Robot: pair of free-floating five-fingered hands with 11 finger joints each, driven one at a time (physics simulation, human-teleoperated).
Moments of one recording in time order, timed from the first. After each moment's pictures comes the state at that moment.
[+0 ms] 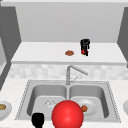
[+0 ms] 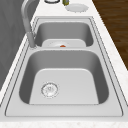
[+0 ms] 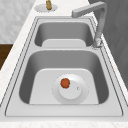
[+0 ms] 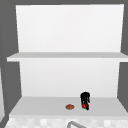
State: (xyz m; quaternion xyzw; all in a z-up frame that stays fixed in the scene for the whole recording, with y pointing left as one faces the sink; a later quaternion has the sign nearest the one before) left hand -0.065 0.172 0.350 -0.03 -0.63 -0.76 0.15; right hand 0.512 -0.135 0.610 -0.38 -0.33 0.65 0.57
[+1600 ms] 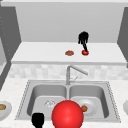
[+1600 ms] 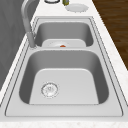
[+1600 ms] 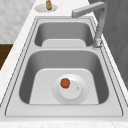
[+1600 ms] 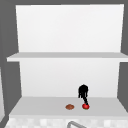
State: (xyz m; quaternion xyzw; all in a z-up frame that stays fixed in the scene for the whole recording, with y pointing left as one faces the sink) left hand -0.065 0.172 0.350 -0.03 -0.63 -0.76 0.15; right hand 0.496 -0.118 0.679 -0.31 -0.28 0.69 0.60
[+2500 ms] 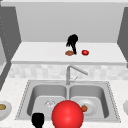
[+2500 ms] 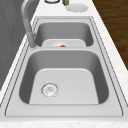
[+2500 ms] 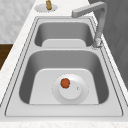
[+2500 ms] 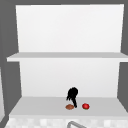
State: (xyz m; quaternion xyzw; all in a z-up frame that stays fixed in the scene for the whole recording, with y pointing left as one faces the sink) left hand -0.065 0.172 0.350 -0.03 -0.63 -0.76 0.15; right hand 0.495 -0.044 0.657 -0.23 -0.33 0.71 0.58
